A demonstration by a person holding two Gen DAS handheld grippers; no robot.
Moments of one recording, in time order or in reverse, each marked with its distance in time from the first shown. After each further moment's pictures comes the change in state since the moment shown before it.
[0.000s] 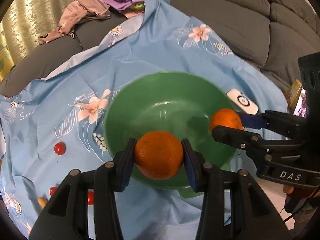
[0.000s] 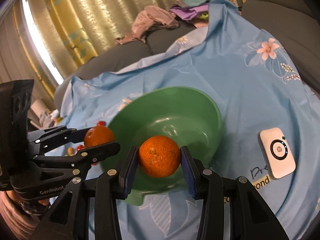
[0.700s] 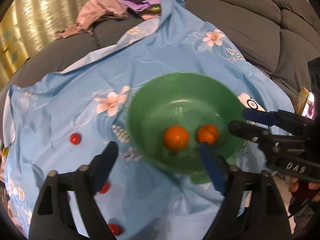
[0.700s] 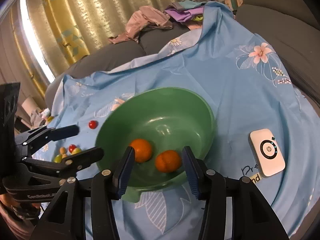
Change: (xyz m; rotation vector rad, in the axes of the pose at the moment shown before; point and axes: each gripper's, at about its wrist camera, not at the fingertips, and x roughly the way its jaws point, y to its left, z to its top) left arm -0.027 0.018 -0.014 -0.074 -0.029 0.083; right arm -0.013 0.007 0.003 -0.011 -0.010 -0.074
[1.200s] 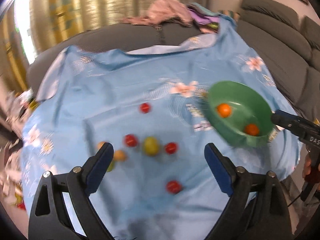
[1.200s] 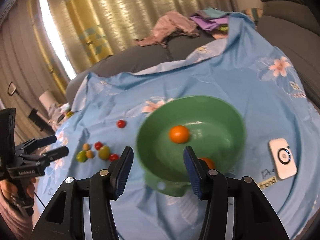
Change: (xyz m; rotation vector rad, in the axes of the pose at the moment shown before) left arm -0.090 0.109 -0.083 -0.278 -0.055 0.183; right arm -0.015 0.051 -0.004 -0.090 -0.023 0.117
